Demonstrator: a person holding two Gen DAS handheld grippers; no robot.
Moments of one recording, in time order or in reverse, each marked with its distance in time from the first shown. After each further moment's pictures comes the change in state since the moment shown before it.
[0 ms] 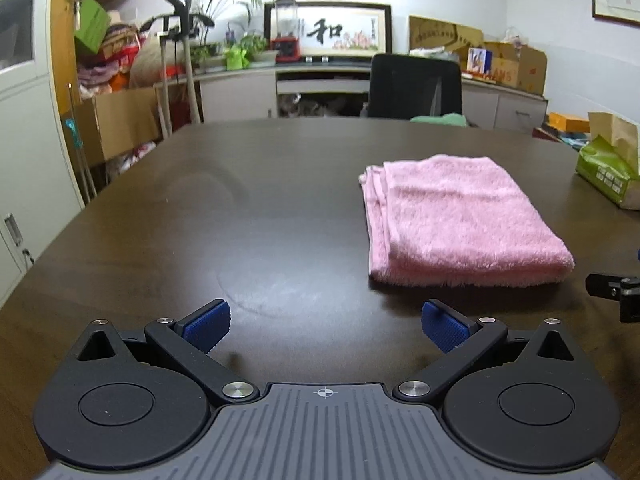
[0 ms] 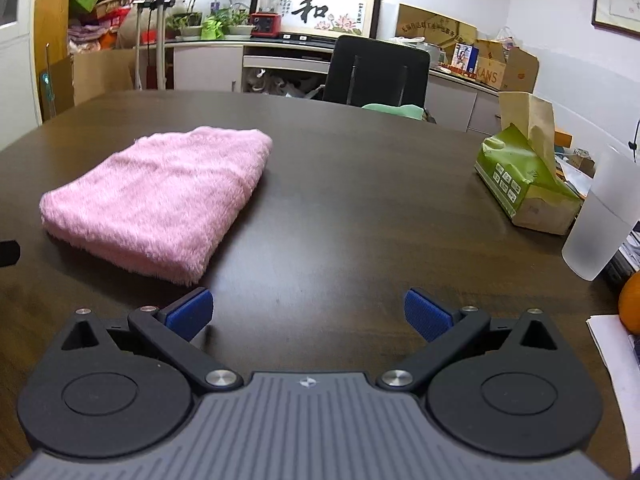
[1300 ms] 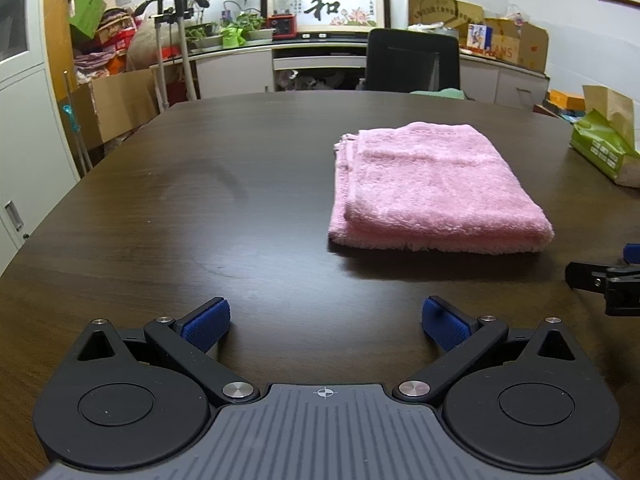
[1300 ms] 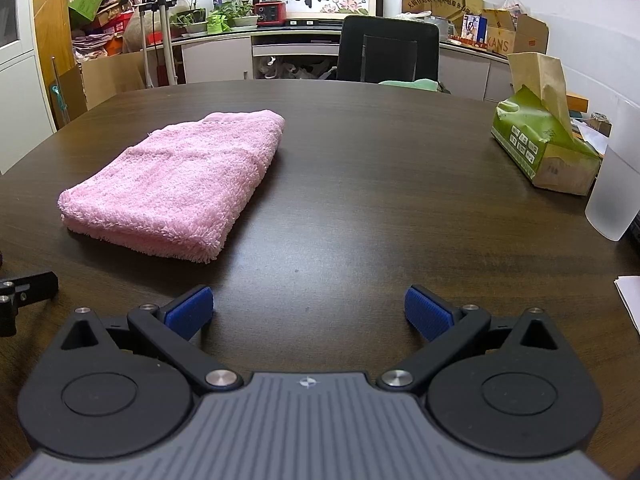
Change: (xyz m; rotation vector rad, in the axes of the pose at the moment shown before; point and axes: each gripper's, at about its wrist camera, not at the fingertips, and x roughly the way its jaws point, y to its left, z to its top) left arm -0.006 -0.036 -0.008 0.031 0.051 0.016; right arm 0.001 -0.006 -0.009 0.083 0.044 0.091
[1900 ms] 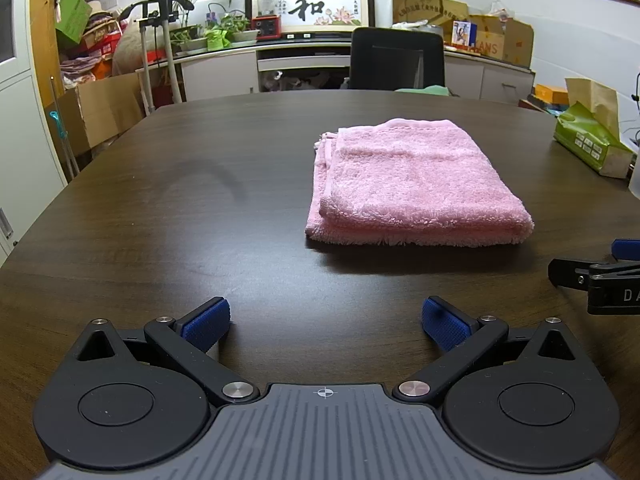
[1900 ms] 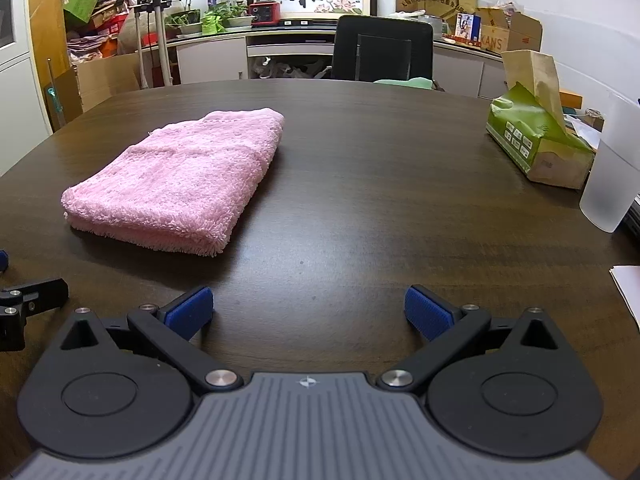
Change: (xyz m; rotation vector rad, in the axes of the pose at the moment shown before) left arm 0.001 -0.008 0.000 0.013 0.001 -0.023; right arm -0.004 0.006 -0.004 0.019 -0.001 -0.024
